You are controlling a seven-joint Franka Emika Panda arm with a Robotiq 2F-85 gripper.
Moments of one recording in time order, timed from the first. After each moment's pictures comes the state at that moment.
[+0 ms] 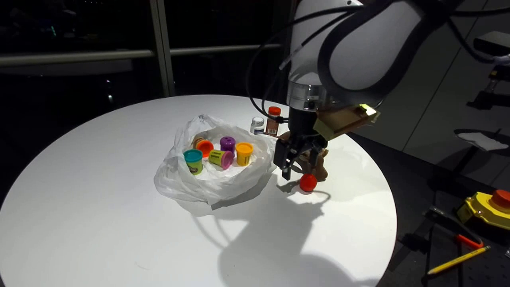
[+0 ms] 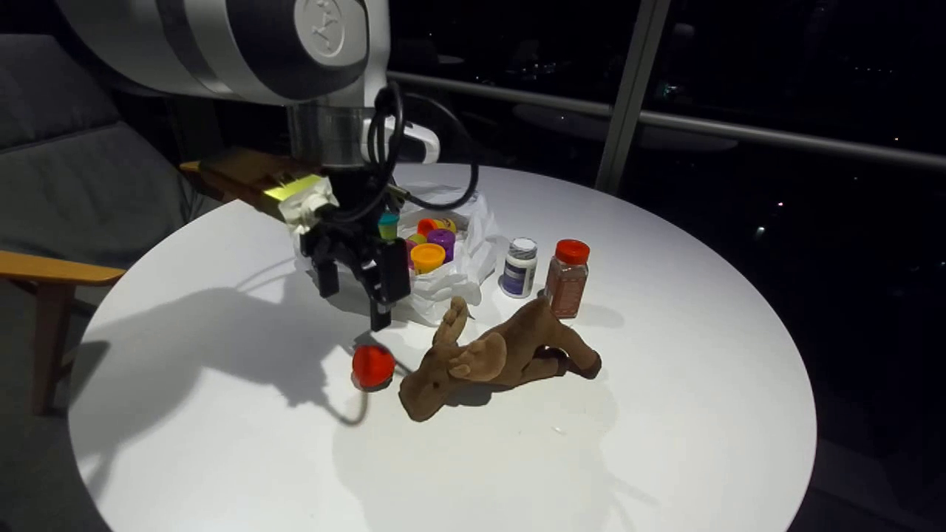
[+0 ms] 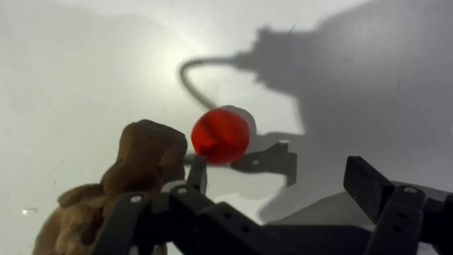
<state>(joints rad) 0.14 0.33 -0.03 -2.31 -0.08 2.57 0.36</state>
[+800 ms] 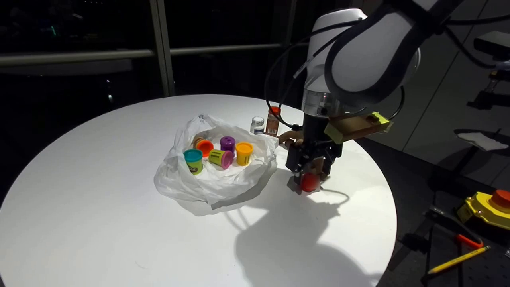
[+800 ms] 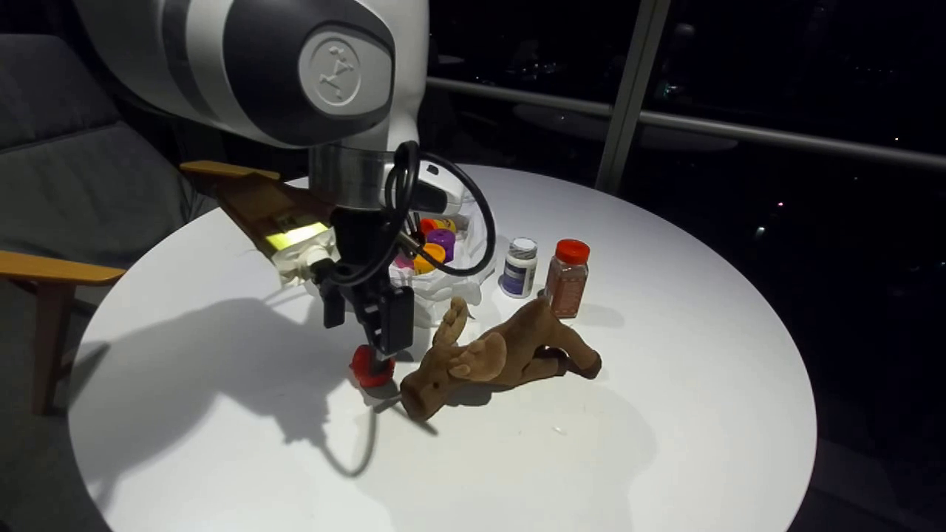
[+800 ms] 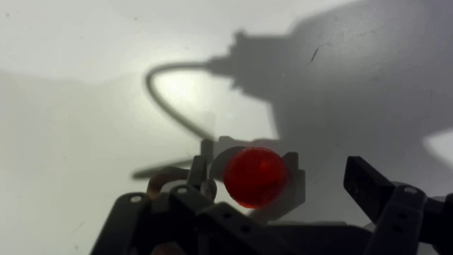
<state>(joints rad) 0.07 0.34 -0.03 -2.36 0.05 2.58 0.32</state>
